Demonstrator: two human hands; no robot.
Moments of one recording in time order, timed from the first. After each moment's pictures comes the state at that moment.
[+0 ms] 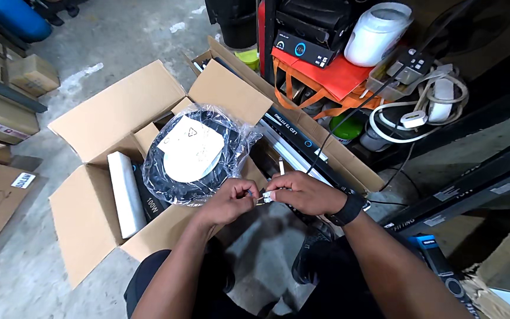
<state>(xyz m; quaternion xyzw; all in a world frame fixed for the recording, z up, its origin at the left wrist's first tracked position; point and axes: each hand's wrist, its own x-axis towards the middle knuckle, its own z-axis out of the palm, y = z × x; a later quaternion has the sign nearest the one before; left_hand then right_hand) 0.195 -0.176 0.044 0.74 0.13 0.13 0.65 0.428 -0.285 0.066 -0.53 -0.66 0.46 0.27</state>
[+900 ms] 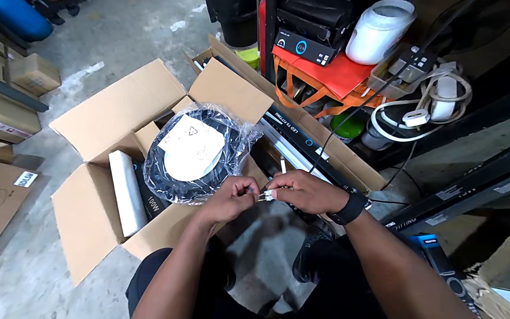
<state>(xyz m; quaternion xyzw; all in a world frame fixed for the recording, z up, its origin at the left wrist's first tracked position) 0.196 -0.177 0.044 0.74 0.14 0.14 0.65 0.429 -0.286 0.068 -0.54 -0.66 0.46 0.27</state>
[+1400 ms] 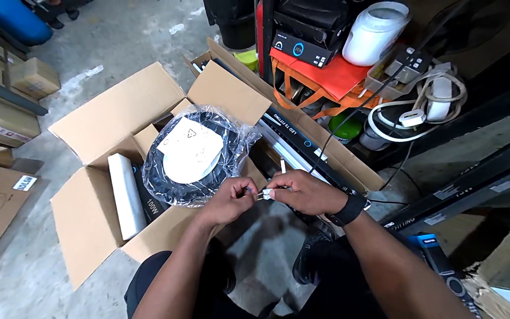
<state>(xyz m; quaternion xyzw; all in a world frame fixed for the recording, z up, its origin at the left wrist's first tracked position) 0.199 -0.179 0.043 0.73 0.17 0.15 0.64 0.430 -0.287 0.067 -0.54 -0.66 0.43 0.28</state>
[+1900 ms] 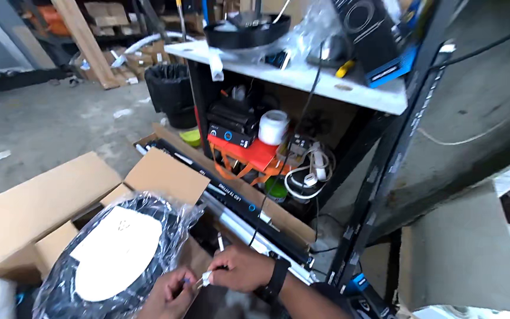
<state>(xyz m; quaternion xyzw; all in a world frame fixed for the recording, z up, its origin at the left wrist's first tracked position) 0.206 -0.193 0.055 0.76 0.23 0.18 0.58 0.436 -0.288 0.074 -0.53 -0.69 0.40 0.29</state>
